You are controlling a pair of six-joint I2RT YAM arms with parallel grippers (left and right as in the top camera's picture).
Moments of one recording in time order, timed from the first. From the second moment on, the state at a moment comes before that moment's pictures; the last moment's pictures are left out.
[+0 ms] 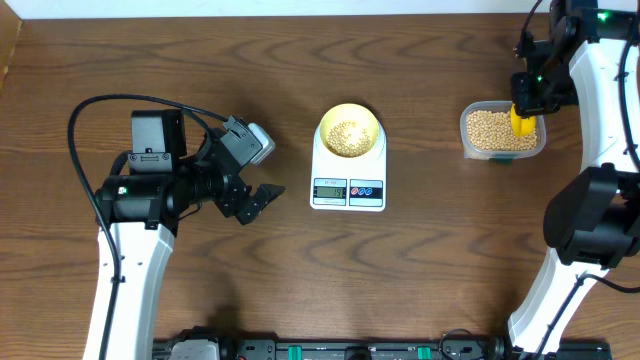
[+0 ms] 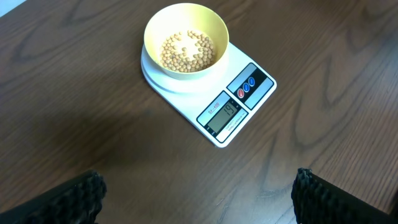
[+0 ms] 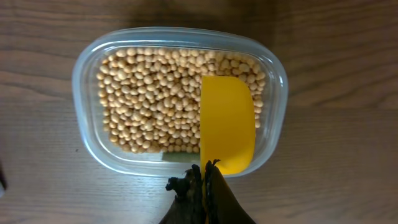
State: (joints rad) left arm 0.00 1.21 1.12 -0.94 0.62 0.73; right arm -0.12 2.13 2.07 -1.40 0.02 -0.19
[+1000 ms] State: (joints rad) left arm 0.00 1.21 1.12 -0.94 0.62 0.73; right arm -0.12 2.28 2.07 -1.40 -0.24 -0.21
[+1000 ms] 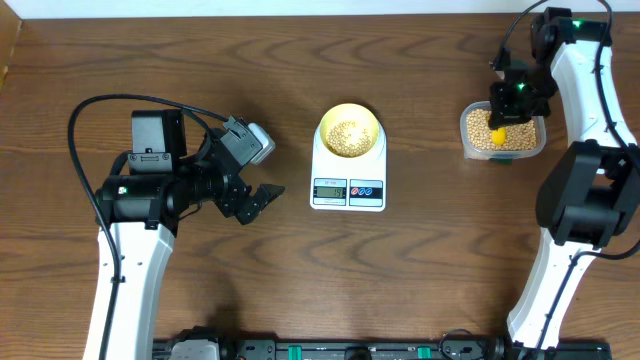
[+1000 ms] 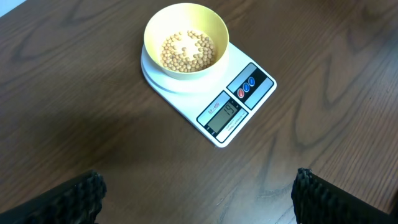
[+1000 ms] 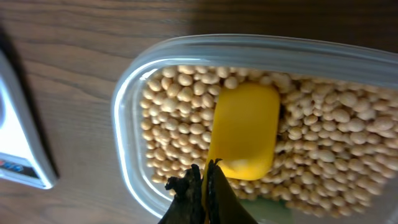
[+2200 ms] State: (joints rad) left arm 0.00 1.21 1.12 -0.94 0.62 0.73; right arm -0.48 2.28 2.07 -1.51 -0.70 -0.35
